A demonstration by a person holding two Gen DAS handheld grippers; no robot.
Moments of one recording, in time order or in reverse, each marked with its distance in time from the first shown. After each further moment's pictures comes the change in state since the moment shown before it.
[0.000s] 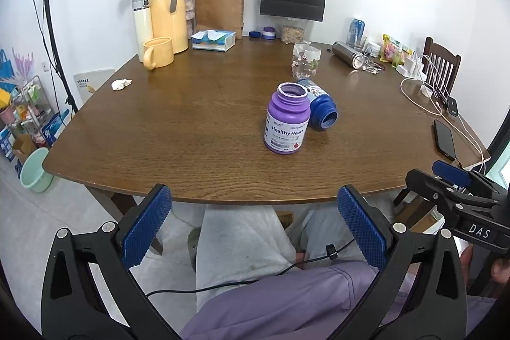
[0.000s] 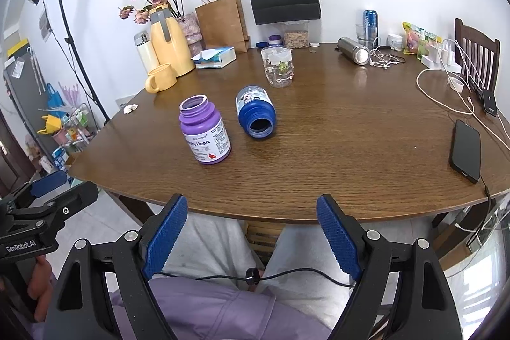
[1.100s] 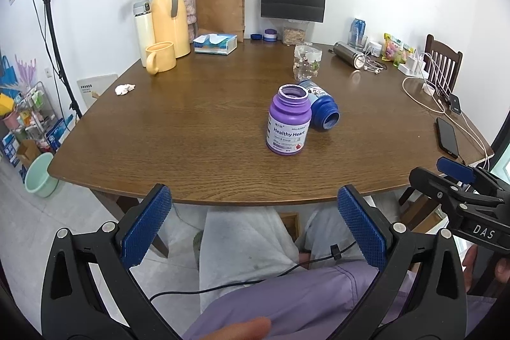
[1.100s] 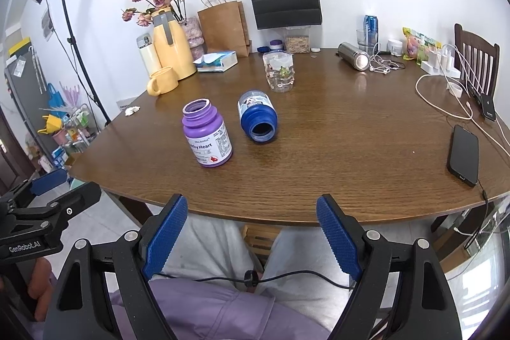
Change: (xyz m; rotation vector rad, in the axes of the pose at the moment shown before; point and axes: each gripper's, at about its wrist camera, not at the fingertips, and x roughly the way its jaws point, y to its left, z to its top) left arm -0.005 -0.004 0.001 0.019 -0.009 0.020; right arm -0.005 0.004 -0.003 -0.007 -0.020 -0.007
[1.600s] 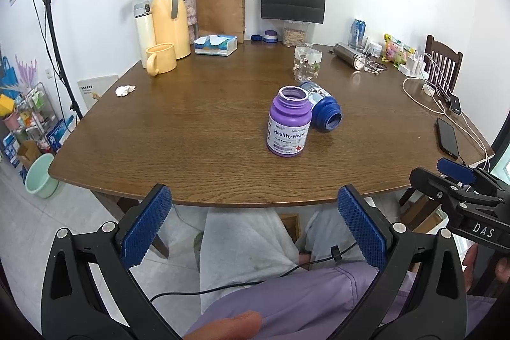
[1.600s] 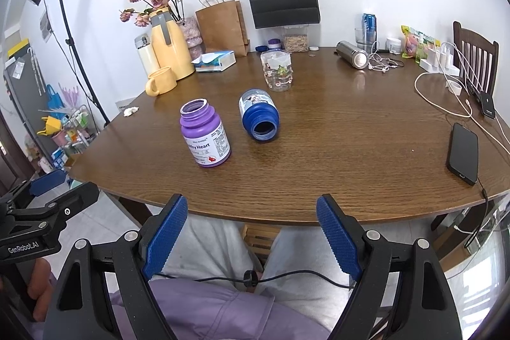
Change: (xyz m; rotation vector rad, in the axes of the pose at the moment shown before) left arm 0.001 -0.001 0.001 0.001 -0.001 0.001; right arm 0.002 -0.001 0.001 0.004 0.002 -0.001
